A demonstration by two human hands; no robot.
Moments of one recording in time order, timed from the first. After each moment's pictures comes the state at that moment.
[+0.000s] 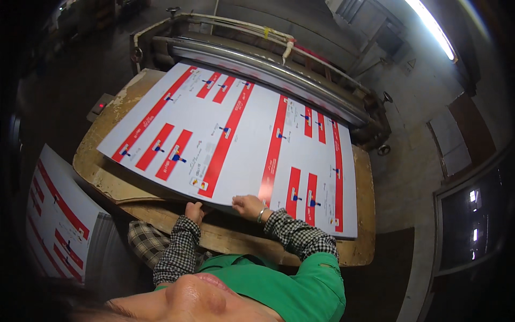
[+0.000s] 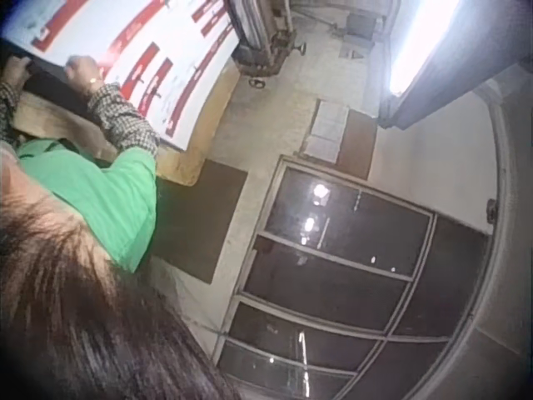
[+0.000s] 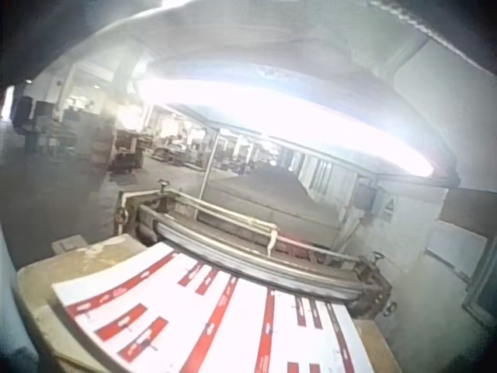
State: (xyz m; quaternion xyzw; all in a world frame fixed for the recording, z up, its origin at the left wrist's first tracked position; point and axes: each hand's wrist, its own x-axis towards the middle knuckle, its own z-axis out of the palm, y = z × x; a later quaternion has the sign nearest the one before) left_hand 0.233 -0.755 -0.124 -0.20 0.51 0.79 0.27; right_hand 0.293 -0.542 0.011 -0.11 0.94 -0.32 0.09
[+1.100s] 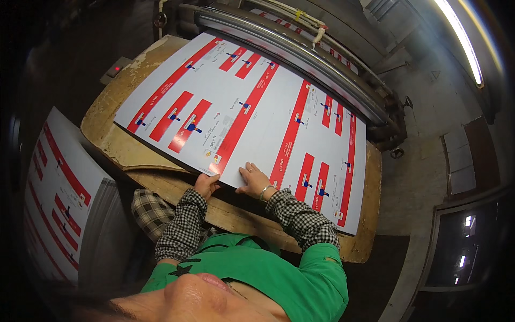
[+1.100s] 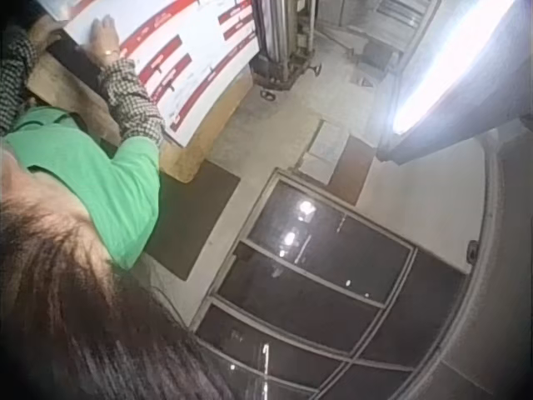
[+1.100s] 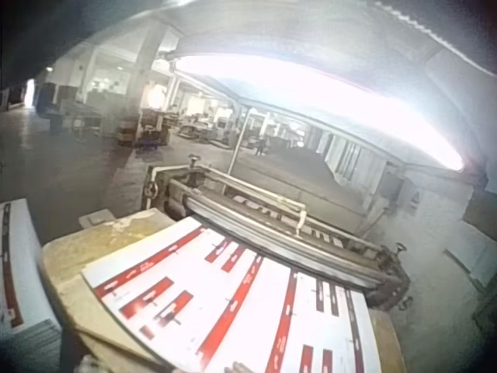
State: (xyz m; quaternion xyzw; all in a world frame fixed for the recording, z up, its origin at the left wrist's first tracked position) left_hand 0.236 -0.761 -0.075 -0.08 0.41 0.84 0.34; right_hand 0.274 -0.559 -0.003 -0.09 0.97 -0.16 0.17
